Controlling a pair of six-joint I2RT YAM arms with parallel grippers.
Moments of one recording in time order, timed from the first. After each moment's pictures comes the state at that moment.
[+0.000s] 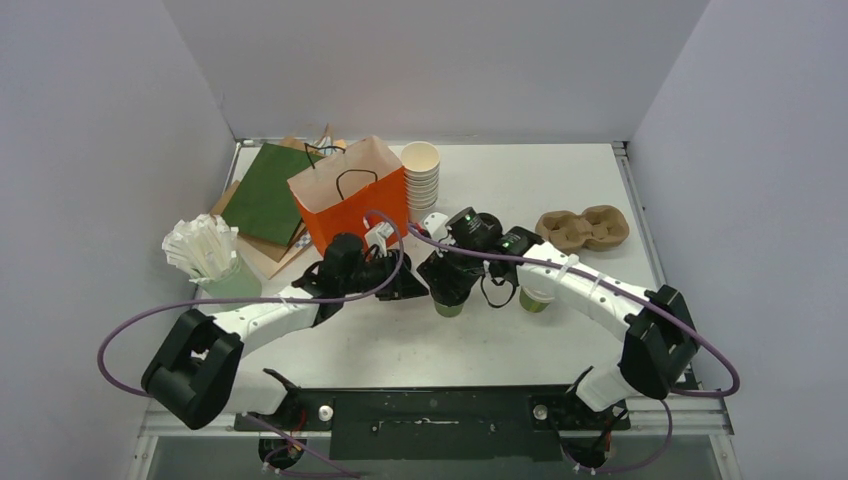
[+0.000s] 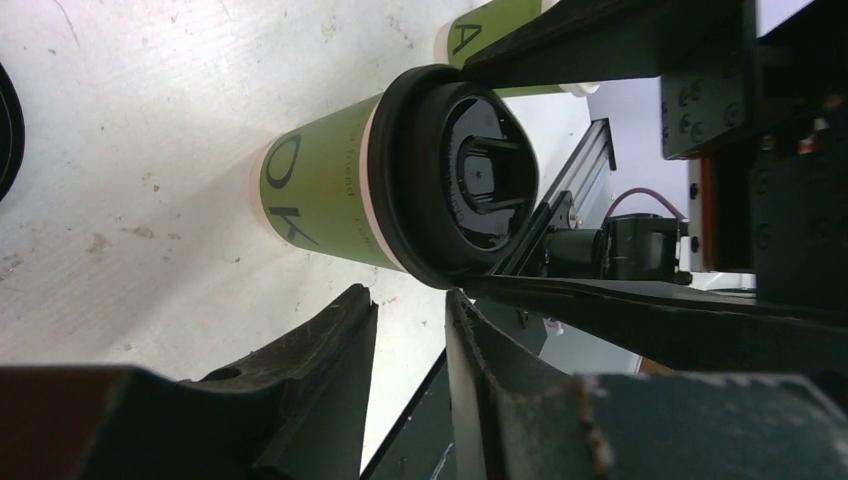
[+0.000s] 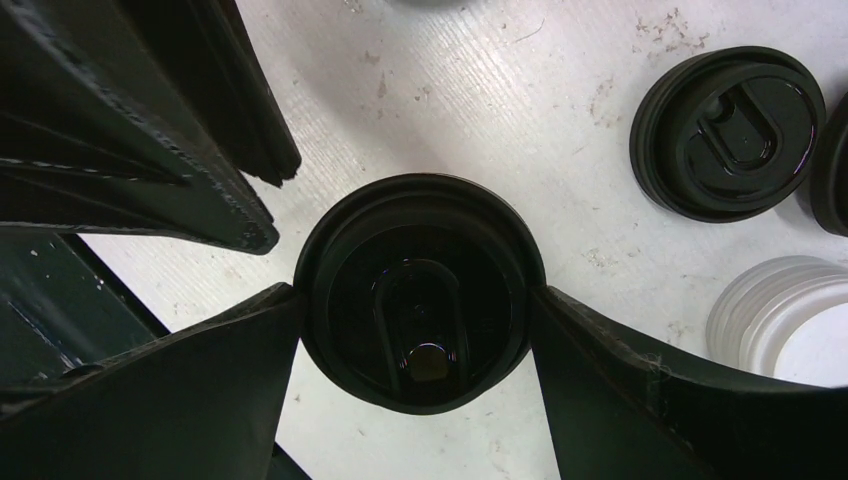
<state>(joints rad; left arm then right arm) -0.59 1.31 0.59 0.24 0.55 -0.78 0.79 1.49 1.17 -0.66 -0.13 -0.10</state>
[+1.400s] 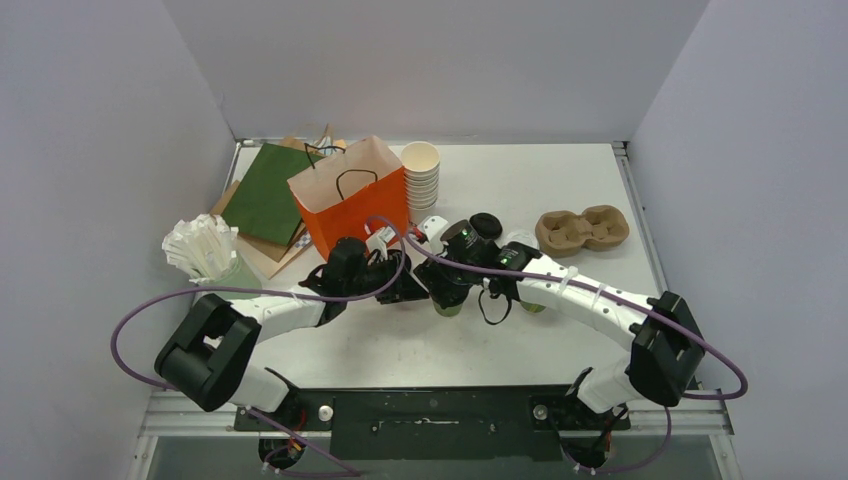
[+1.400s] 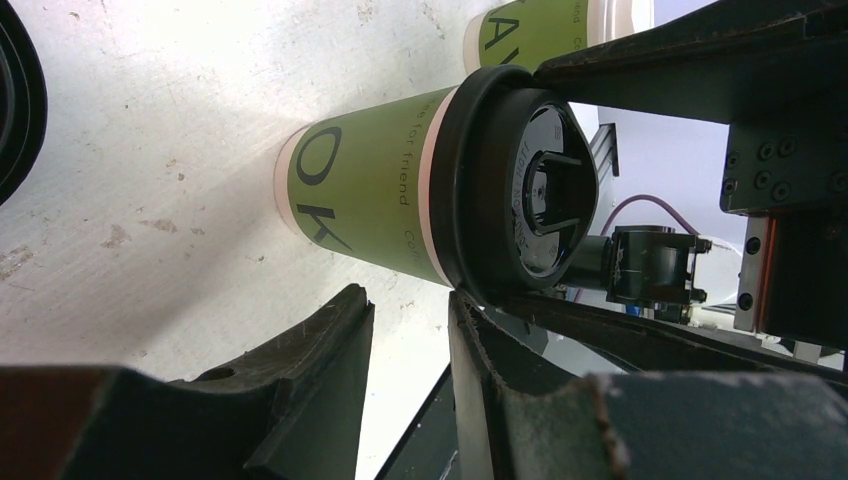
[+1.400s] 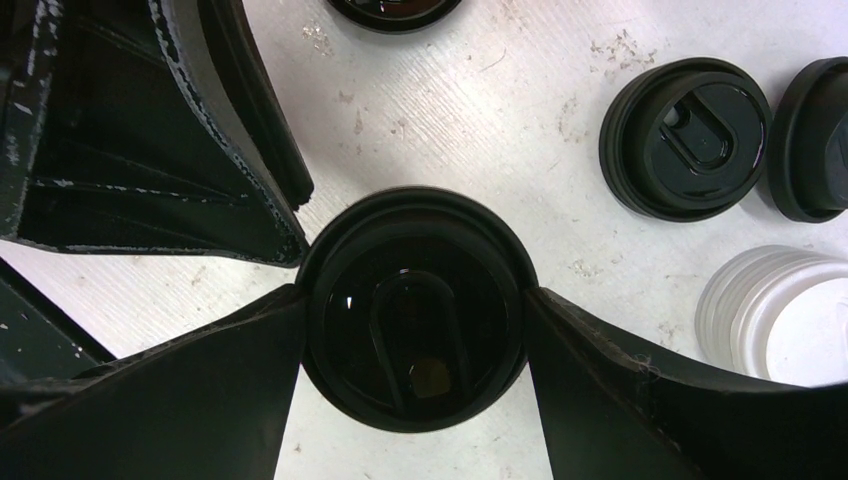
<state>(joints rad) -0.59 1.42 0.55 0.37 0.56 -0.83 0.87 1.45 1.08 -0.53 0.02 -0.01</state>
